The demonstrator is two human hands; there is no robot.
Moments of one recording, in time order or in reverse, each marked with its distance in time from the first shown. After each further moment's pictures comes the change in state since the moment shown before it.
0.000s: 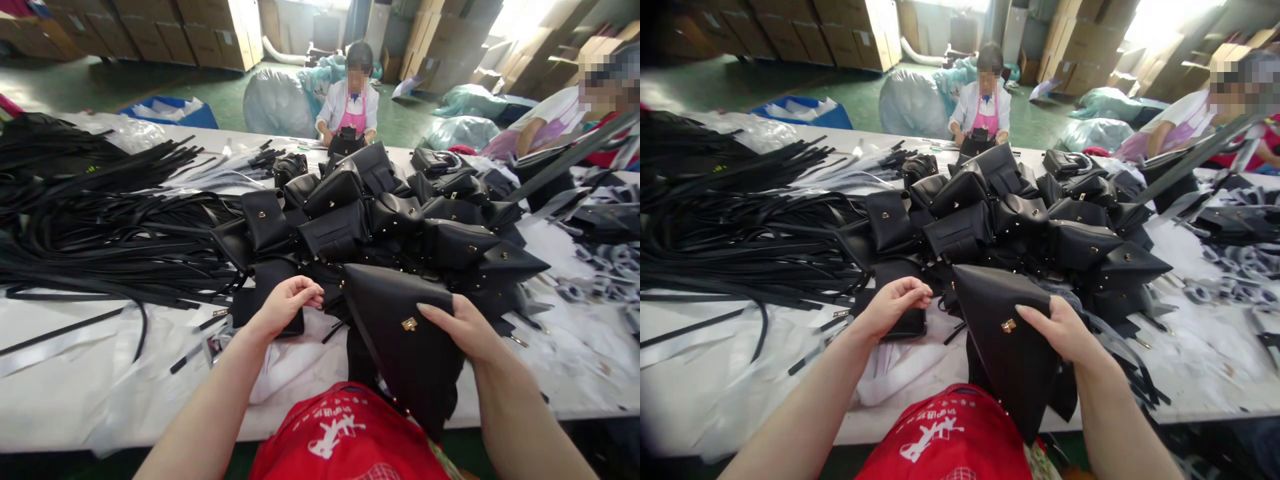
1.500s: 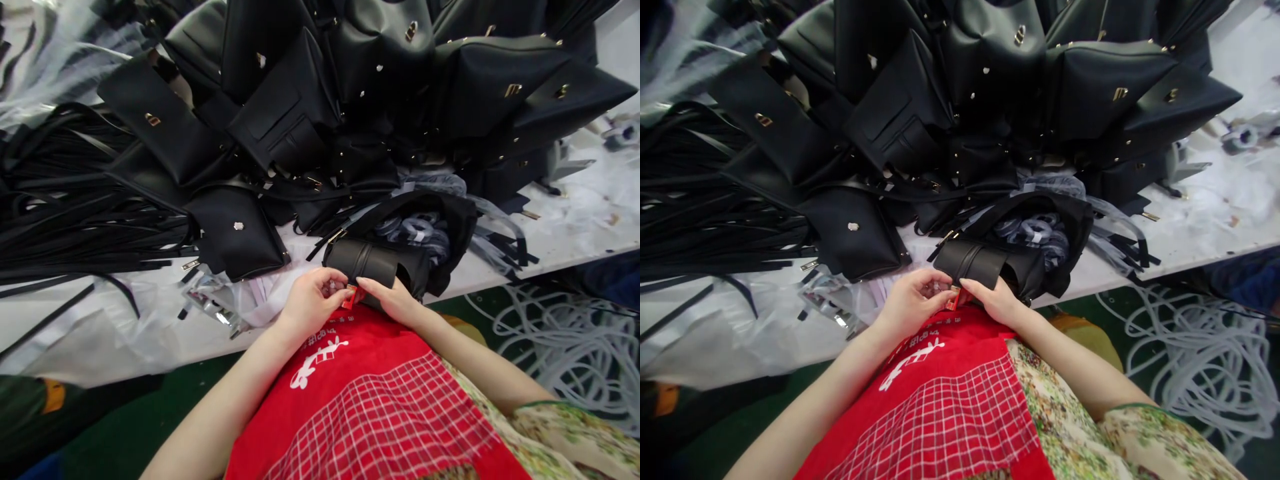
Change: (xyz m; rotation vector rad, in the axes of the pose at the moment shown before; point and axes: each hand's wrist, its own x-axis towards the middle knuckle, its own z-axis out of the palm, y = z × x) left_hand -0.040 -0.084 0.098 0.668 -0.168 -0.131; right_hand -0.028 0.151 0.085 0.501 -0.054 0.242
